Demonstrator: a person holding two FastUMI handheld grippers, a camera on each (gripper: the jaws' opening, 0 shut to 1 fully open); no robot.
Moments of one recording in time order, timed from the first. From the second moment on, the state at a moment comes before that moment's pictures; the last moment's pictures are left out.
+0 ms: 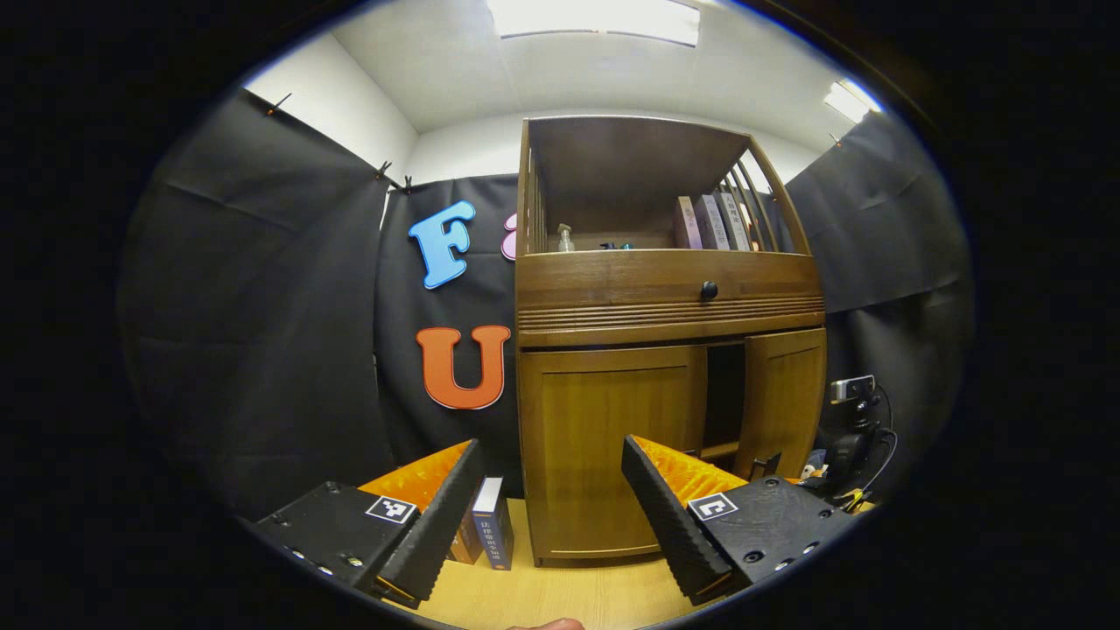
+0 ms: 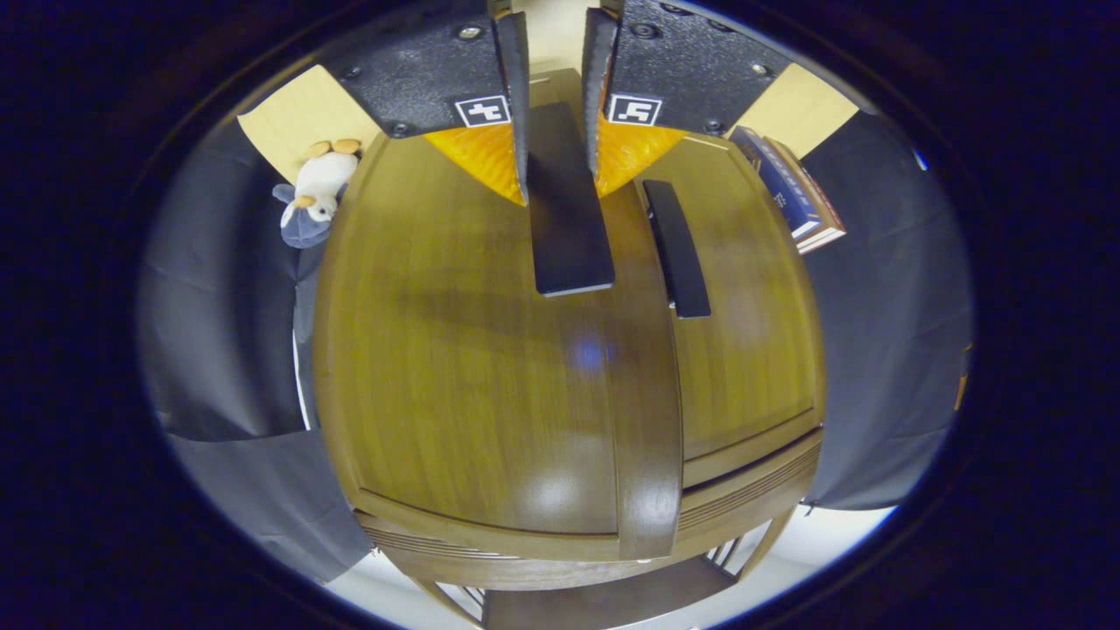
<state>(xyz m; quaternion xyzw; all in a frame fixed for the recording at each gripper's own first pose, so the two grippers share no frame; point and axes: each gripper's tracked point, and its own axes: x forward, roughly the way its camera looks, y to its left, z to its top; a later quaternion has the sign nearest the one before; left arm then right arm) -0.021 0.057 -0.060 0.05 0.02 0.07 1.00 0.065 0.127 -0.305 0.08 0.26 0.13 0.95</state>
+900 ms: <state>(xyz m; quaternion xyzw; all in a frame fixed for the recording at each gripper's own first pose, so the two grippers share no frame) 0.012 0.004 -0.080 0.04 0.03 0.01 1.00 -0.007 0.038 -0.286 0.08 0.26 0.09 0.96</state>
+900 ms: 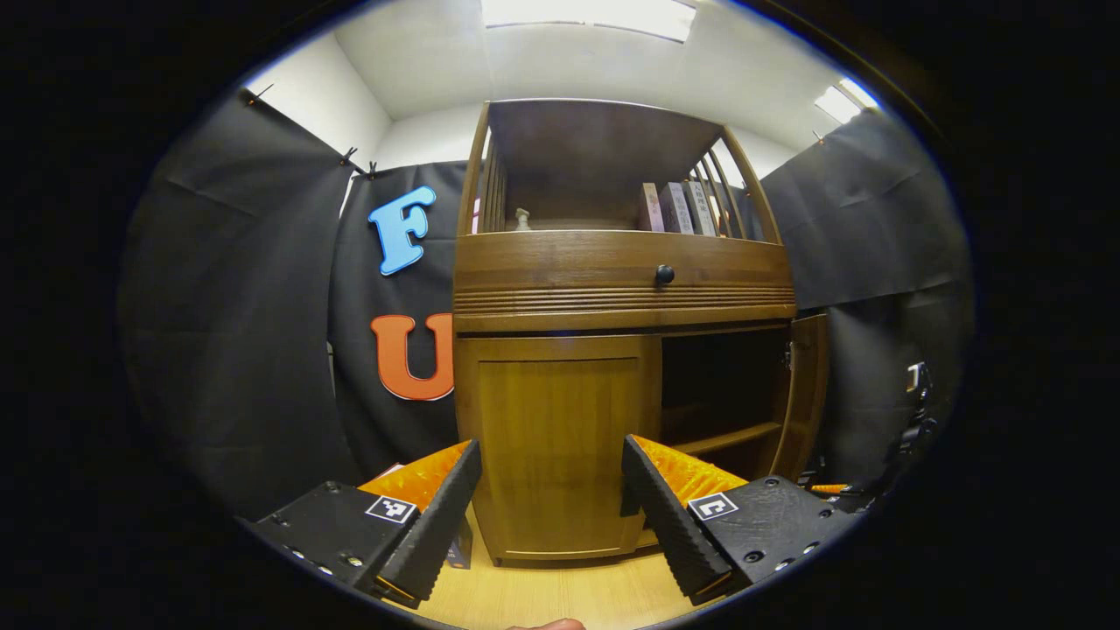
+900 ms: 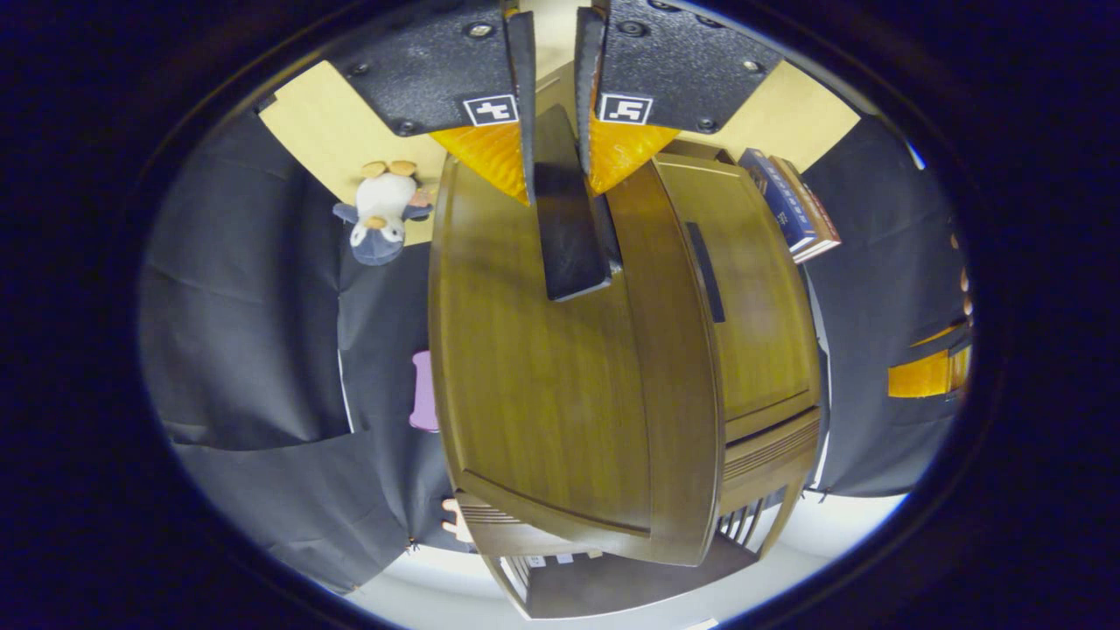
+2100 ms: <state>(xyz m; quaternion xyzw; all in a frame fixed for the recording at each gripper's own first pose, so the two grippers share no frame) 0.037 -0.095 -0.116 0.03 0.08 -0.08 0.99 -0.043 -0.097 -0.278 0.07 0.29 -0.04 0.95</state>
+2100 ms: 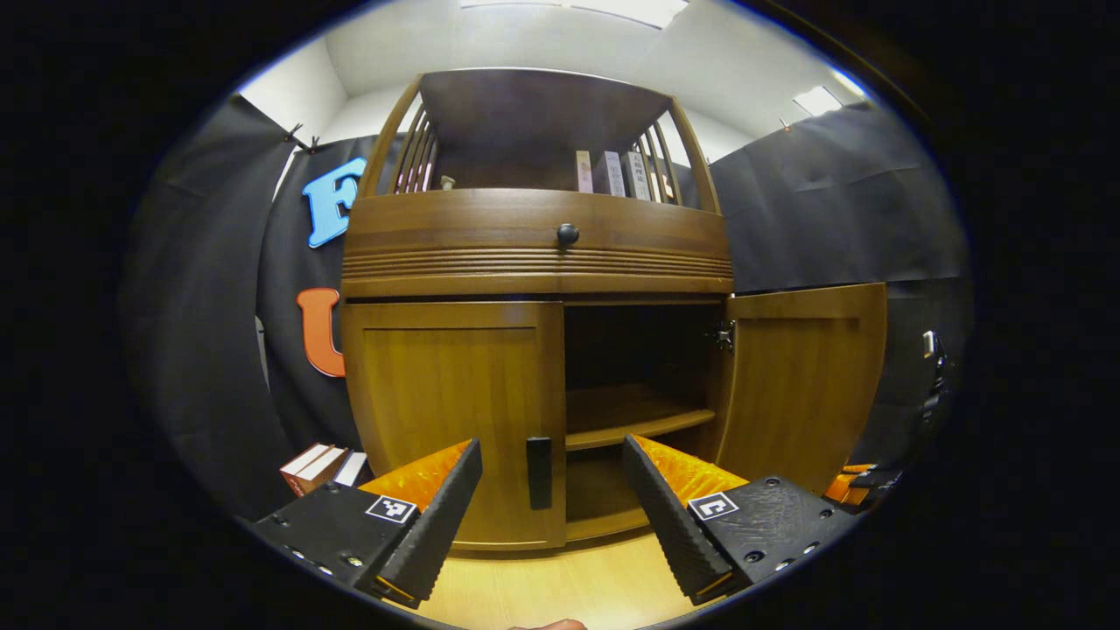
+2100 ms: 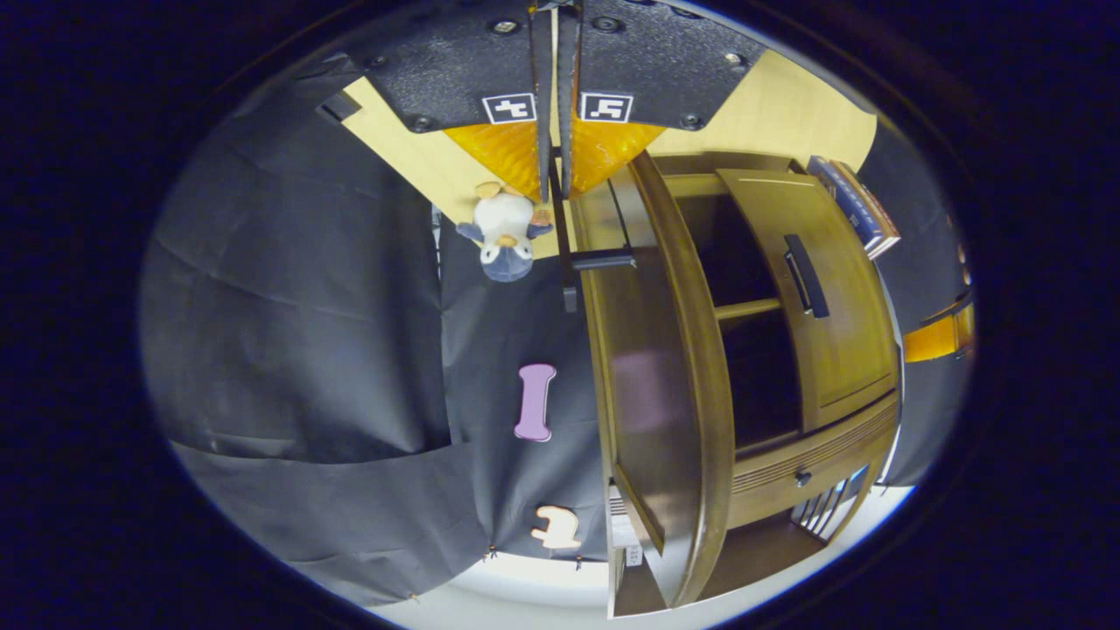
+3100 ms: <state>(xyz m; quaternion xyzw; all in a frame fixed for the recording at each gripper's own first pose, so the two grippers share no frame) 0.118 -0.083 -0.222 0.02 0.19 -0.03 0.98 -0.059 -0.145 -0.222 0.10 0.22 -0.12 0.96</state>
